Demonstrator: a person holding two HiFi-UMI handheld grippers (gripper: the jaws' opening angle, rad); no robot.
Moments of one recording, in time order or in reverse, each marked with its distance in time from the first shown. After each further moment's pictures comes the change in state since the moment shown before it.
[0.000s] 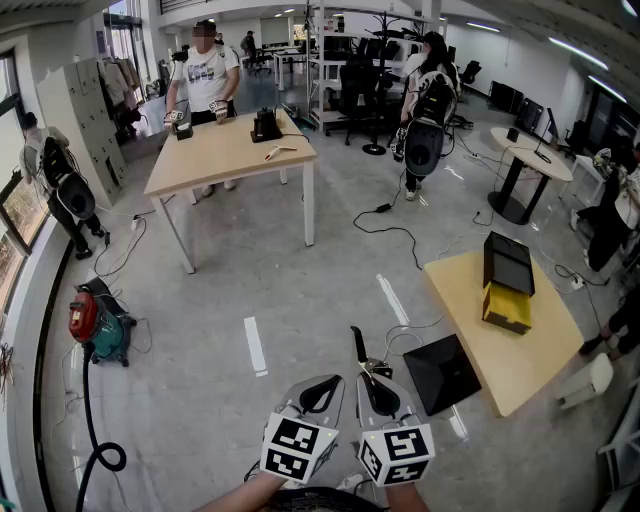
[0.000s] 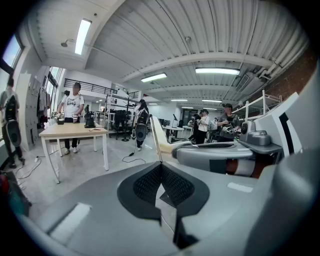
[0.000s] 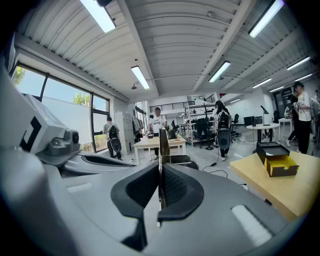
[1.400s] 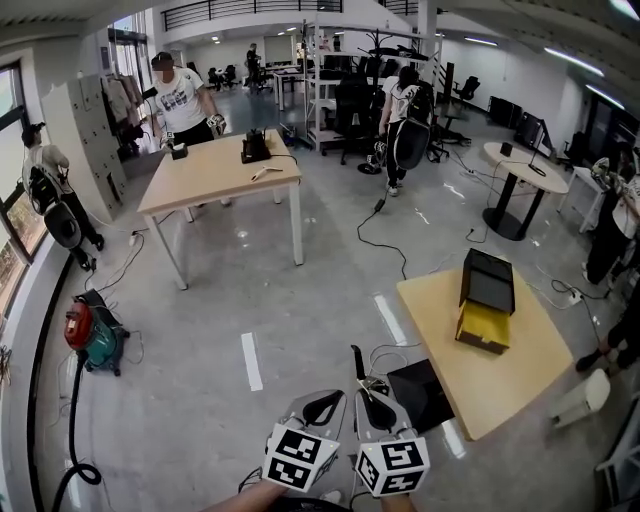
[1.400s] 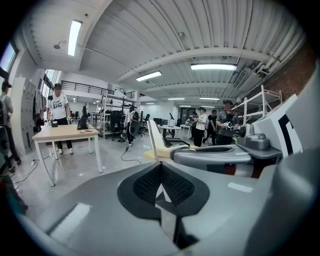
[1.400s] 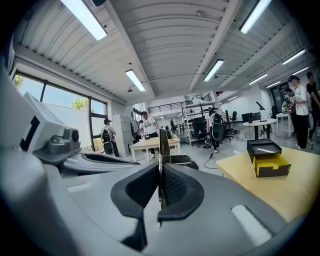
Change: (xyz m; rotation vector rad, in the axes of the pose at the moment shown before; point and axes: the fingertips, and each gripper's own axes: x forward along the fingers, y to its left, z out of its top) left arm 0.459 -0.847 0.272 0.026 0.010 -0.009; right arm -0.531 -0.826 0.160 0.047 -0.001 0.009
